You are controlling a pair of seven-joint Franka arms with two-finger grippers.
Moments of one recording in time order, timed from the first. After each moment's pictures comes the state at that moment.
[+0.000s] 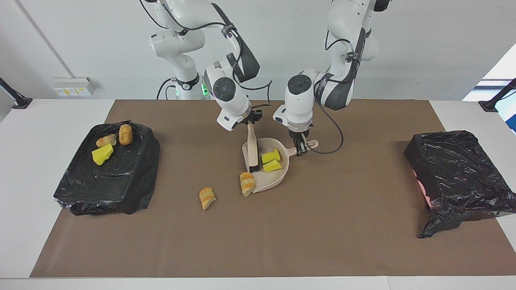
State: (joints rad) left arm -0.61 0.21 -0.01 -2.00 0.14 2.16 0.75; right arm 0.35 0.12 0.19 -2.09 0.37 1.94 0.30
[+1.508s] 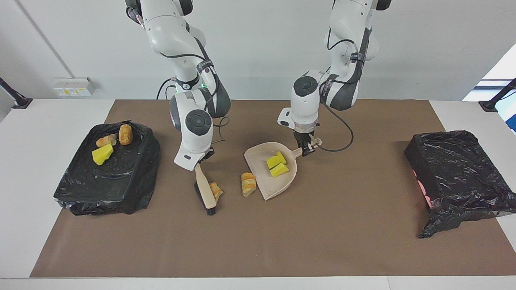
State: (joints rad) left arm -0.58 0.19 -0.01 -2.03 0.14 2.16 0.60; right arm 0.14 0.37 0.19 -1.79 -0.17 1.86 0.03
